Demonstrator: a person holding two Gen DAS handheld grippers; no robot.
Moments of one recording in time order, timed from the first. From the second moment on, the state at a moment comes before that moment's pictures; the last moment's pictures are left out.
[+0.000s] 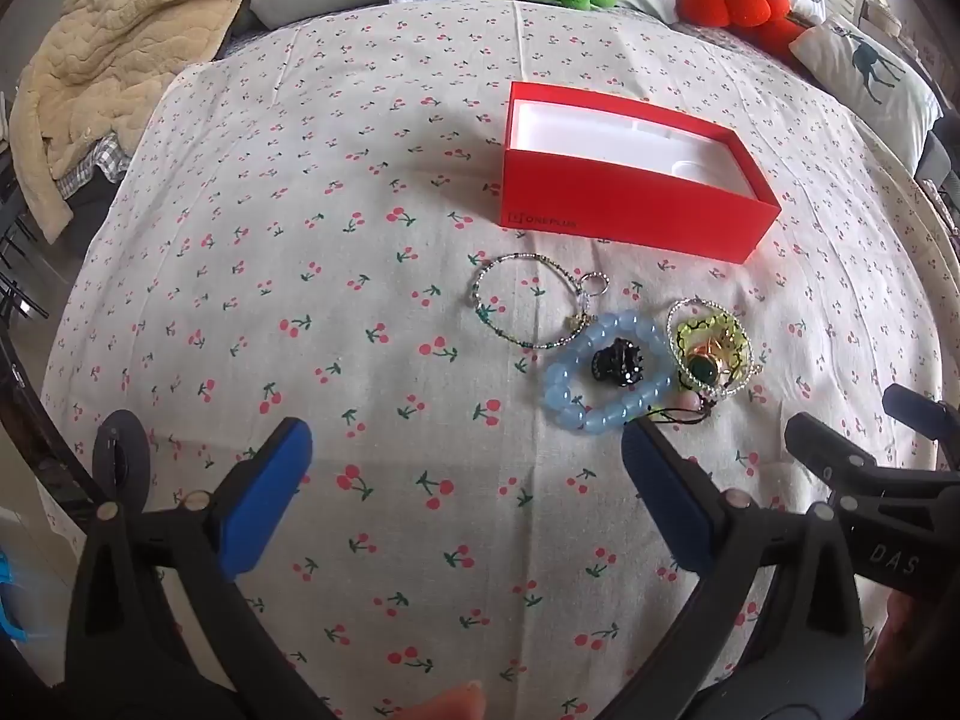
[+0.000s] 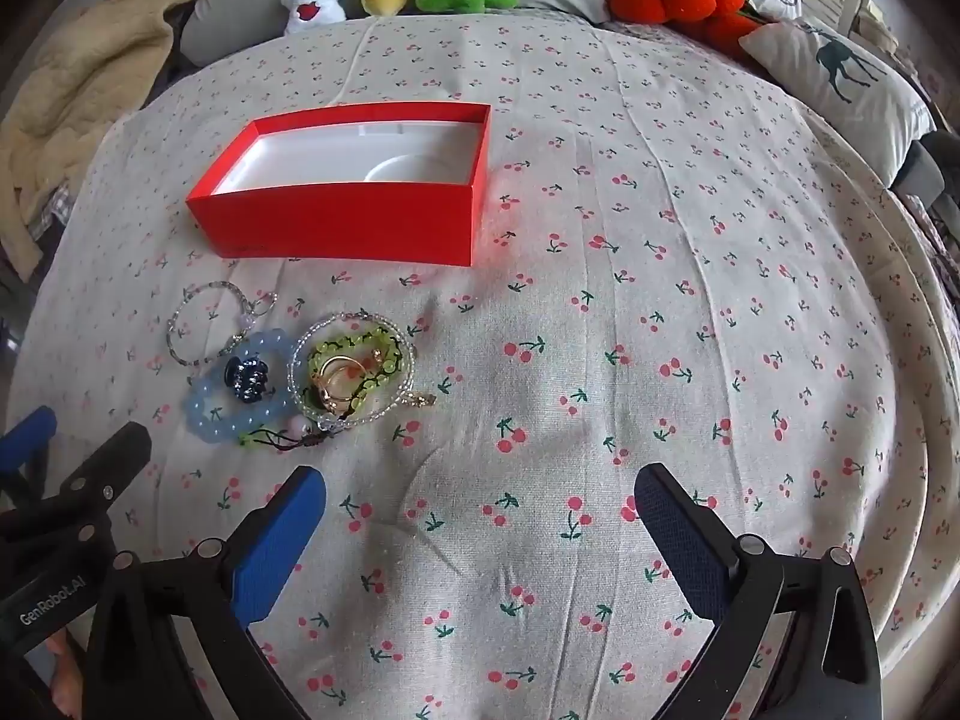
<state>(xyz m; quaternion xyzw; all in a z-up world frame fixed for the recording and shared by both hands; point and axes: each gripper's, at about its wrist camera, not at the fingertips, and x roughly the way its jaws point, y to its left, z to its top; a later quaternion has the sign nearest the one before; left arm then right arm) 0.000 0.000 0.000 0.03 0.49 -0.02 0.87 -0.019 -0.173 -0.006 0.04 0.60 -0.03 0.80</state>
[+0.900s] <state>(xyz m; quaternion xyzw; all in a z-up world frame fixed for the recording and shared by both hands) 0.000 0.000 0.000 0.04 0.49 -0.02 0.87 -0.020 -0.172 -0.008 0.04 0.60 -0.02 0.80</state>
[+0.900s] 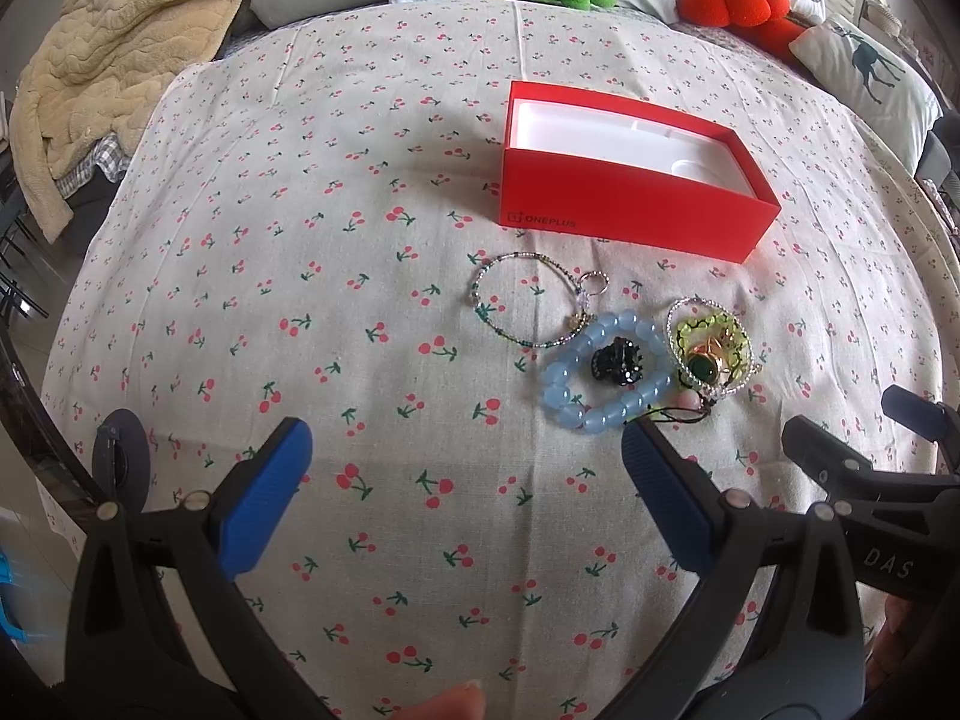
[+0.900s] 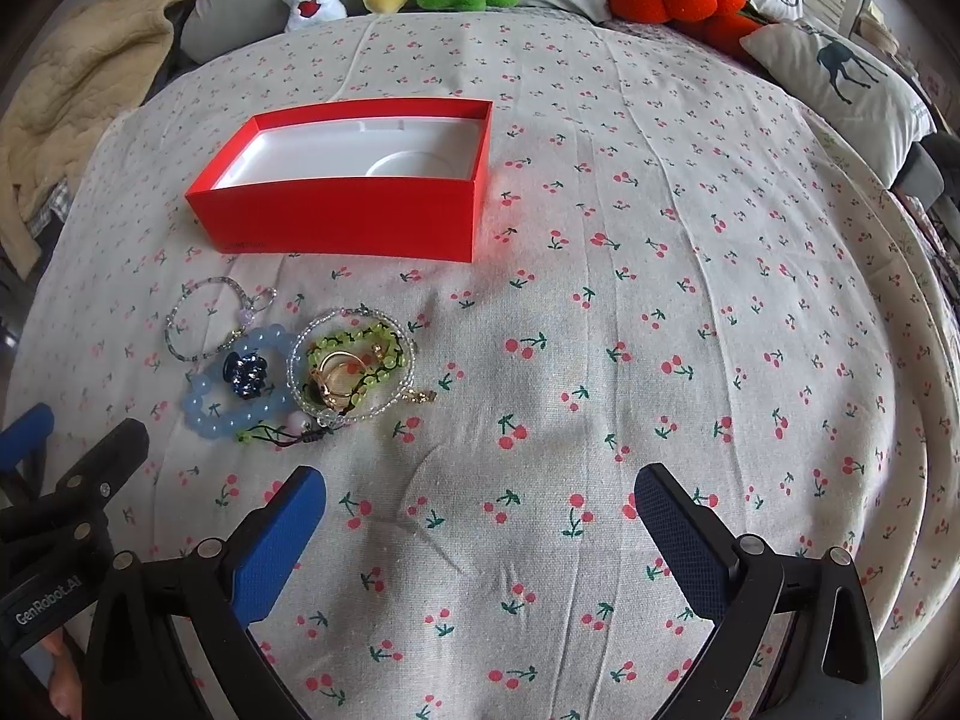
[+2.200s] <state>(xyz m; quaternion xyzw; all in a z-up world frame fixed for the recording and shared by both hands) -0.001 0.001 -0.005 0.06 0.49 -0.01 0.87 -0.020 -0.168 -0.004 0.02 0.60 -0.03 0.80</state>
